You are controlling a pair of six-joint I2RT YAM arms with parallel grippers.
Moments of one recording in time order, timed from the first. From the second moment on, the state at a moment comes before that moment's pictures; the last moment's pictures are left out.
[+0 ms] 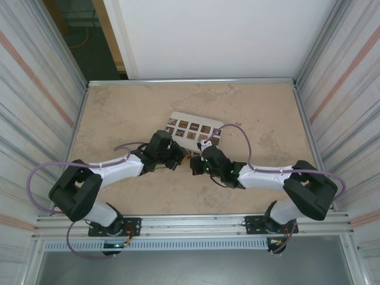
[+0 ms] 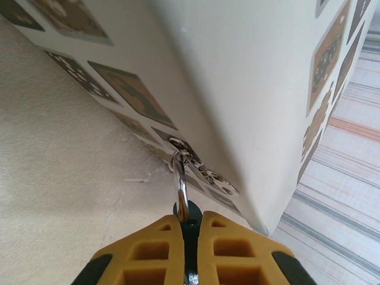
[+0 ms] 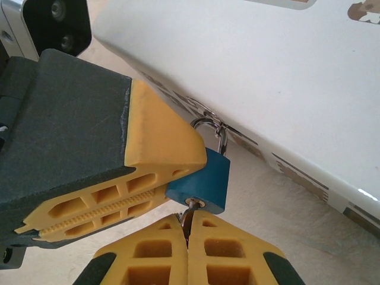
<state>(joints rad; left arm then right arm) -0.69 1.47 0.71 0.05 0.28 -1.47 0.93 1.44 0.60 0.24 0.07 0.68</state>
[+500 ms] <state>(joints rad) -0.70 1.40 0.75 -0.10 0.27 -1.34 0.83 1.33 0.51 0.22 0.08 0.89</state>
